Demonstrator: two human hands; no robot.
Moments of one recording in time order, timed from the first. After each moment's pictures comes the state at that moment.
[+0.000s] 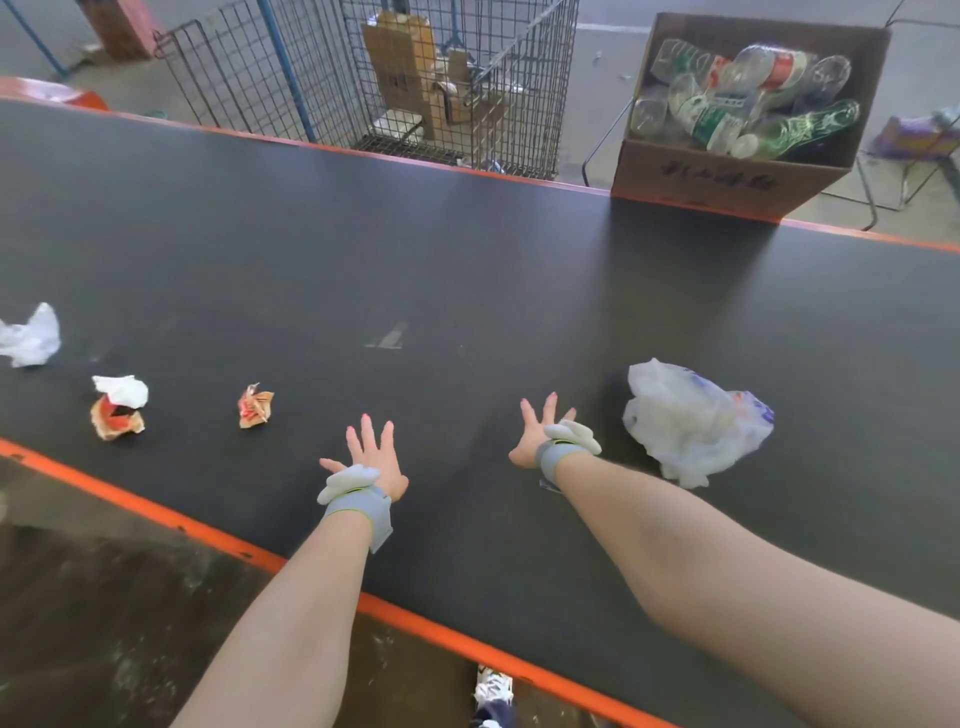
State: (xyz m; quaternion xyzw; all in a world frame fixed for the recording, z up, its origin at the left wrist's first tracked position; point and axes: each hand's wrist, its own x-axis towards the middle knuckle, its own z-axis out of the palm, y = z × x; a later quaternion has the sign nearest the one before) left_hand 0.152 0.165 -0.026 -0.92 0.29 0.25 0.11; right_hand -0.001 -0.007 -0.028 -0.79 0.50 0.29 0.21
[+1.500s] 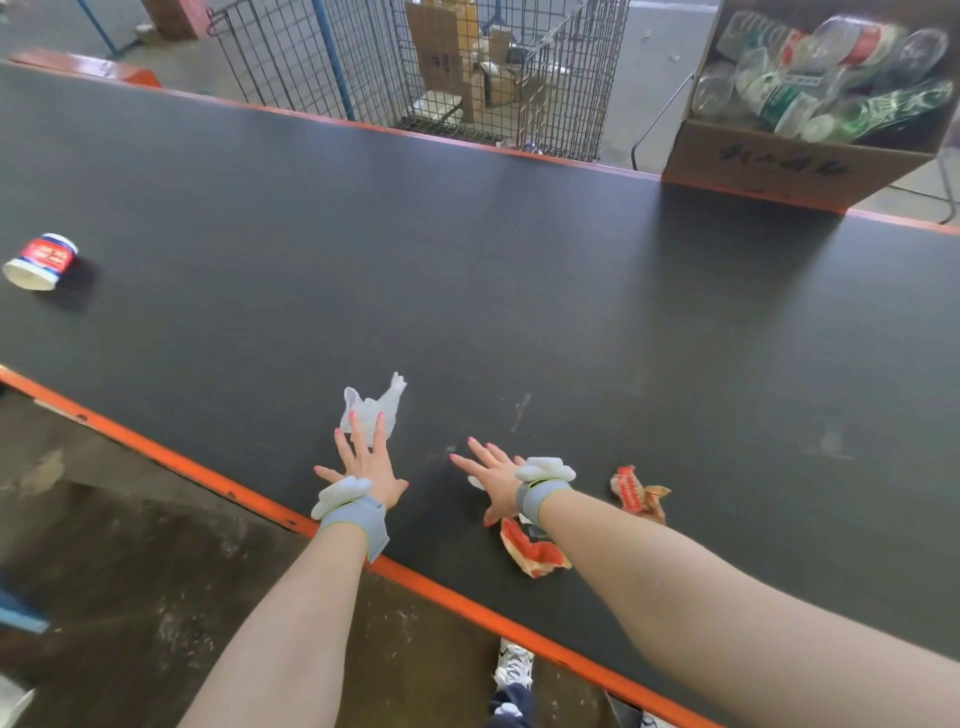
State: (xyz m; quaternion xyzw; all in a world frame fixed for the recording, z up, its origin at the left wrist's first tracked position) left_hand 0.170 0.232 -0.036 -0.94 0.24 0.23 0.04; right_hand 0.035 0.084 -0.073 -0.92 0.16 0.30 0.20
